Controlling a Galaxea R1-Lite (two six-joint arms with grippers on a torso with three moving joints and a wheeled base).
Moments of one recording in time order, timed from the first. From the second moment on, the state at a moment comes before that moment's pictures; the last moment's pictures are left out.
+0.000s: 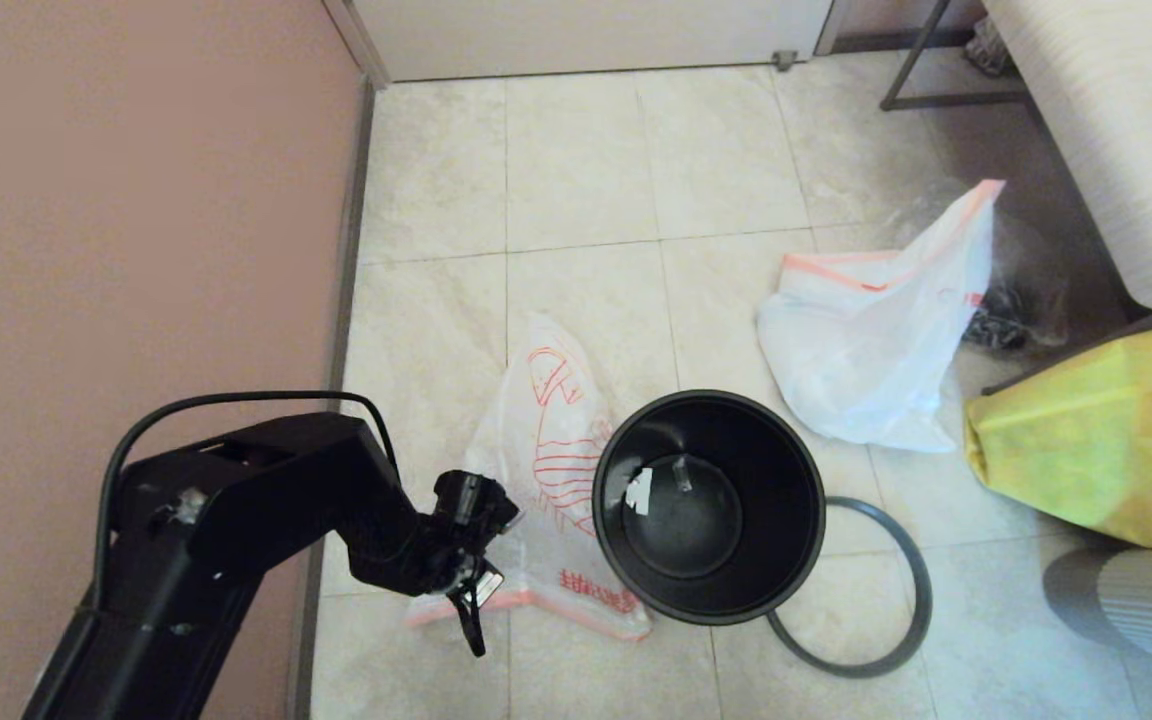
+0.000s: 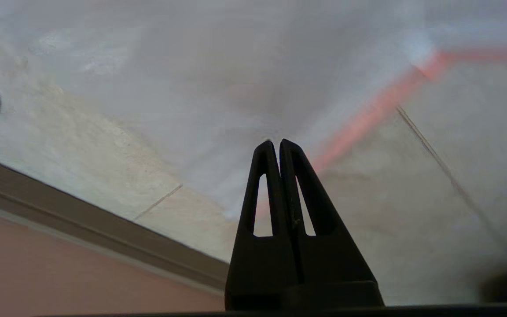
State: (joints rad) left arm -0.32 2.53 -1.15 -0.42 0.31 0.47; right arm 0.01 0.00 0.00 0.00 0.02 -0.01
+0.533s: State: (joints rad) left arm -0.34 2.51 -1.12 -0.58 0.24 0.28; right arm 0.01 0.00 0.00 0.00 0.02 -0.01
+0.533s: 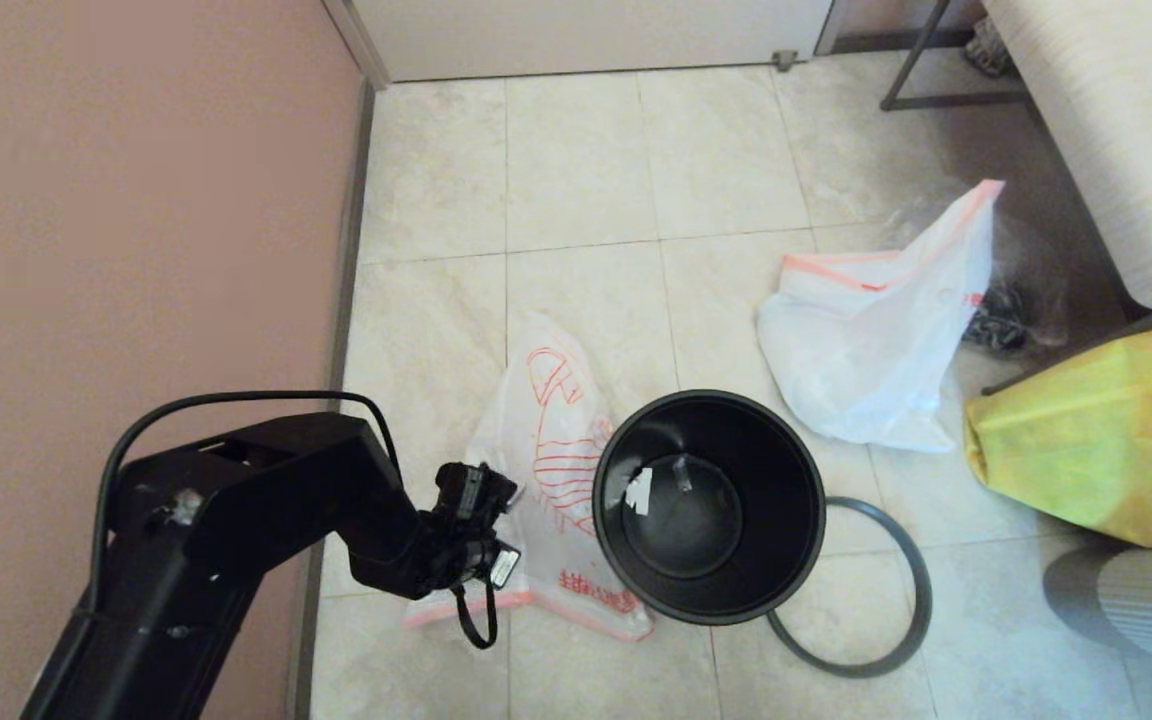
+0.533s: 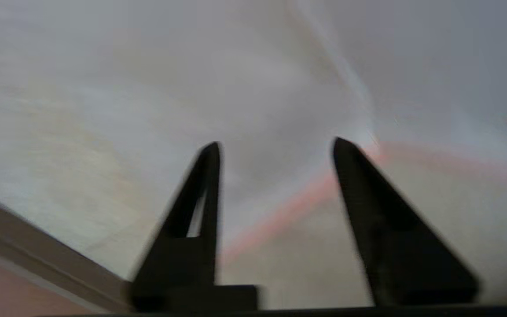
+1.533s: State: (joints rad) left arm -0.22 2.51 -1.08 -0.65 0.16 -0.03; right arm 0.01 0.00 0.00 0.00 0.02 -0.01
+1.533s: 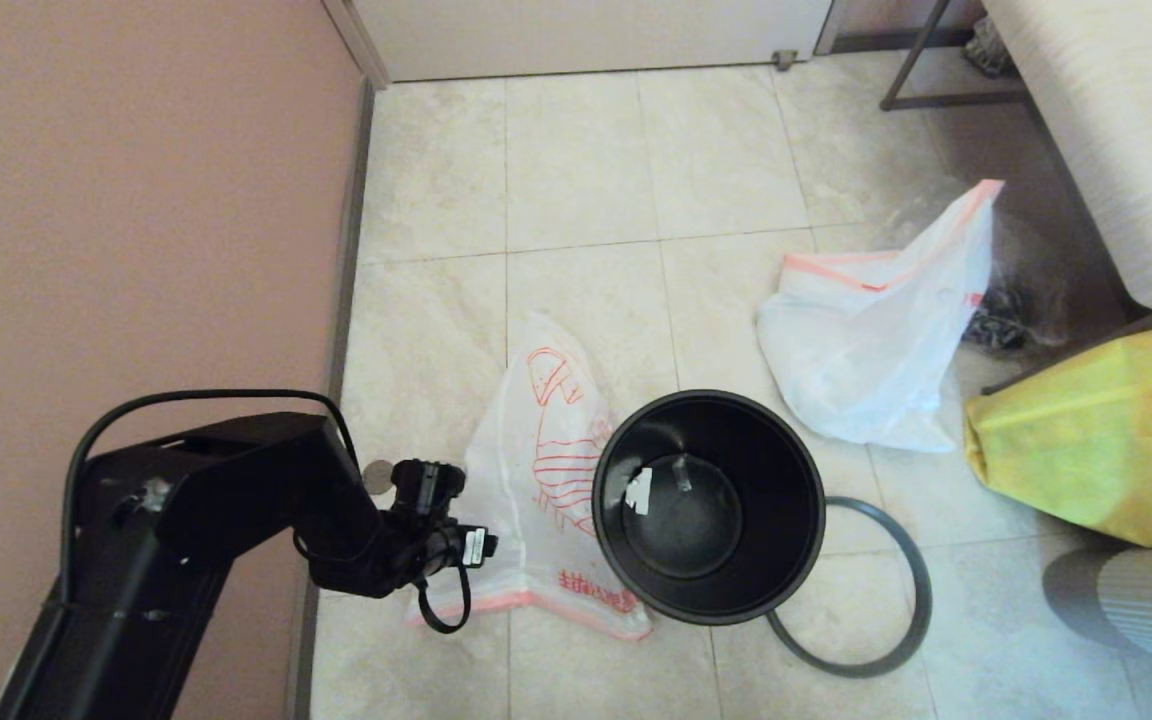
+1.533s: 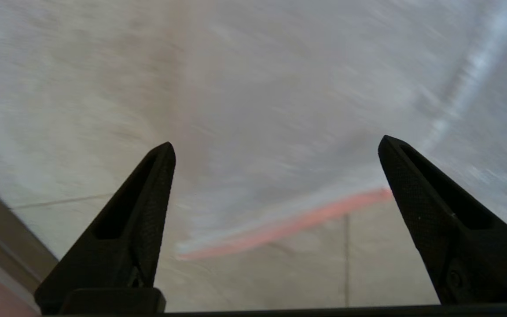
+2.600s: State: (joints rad) left arm -0.20 2.65 -1.21 -0.65 -0.01 0.08; right arm 0.01 0.00 0.00 0.00 0.02 -0.01
